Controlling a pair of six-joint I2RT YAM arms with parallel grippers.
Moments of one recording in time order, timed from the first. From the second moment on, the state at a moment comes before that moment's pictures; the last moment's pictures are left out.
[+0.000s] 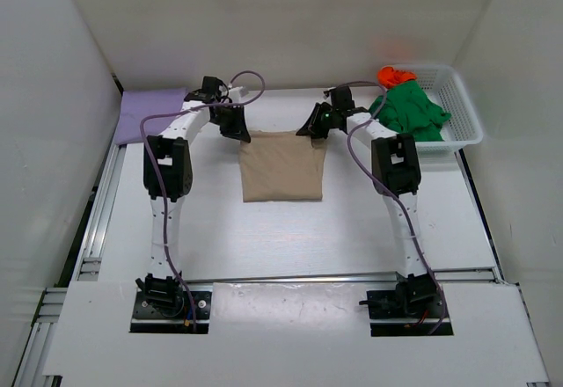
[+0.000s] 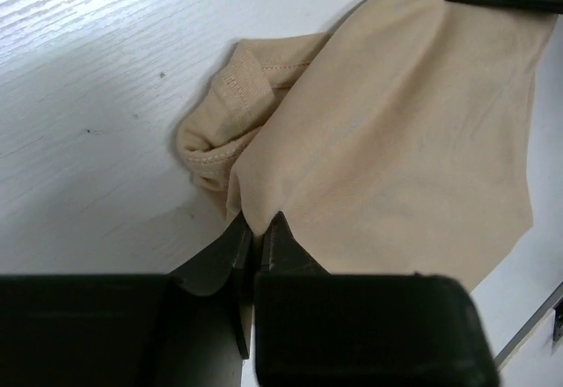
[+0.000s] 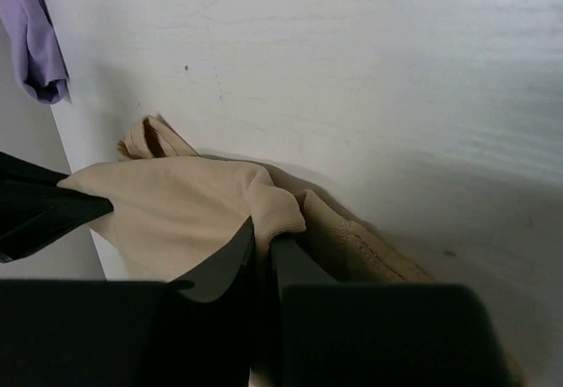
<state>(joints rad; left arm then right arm) -0.17 2.41 2.09 -0.75 0.57 -0.01 0.31 2.53 2.03 -0.30 -0.57 0.70</state>
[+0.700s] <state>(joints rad) -0.24 1.68 1.59 -0.78 0.59 -0.01 0.45 1.58 1.35 -0.35 -0.47 0.59</state>
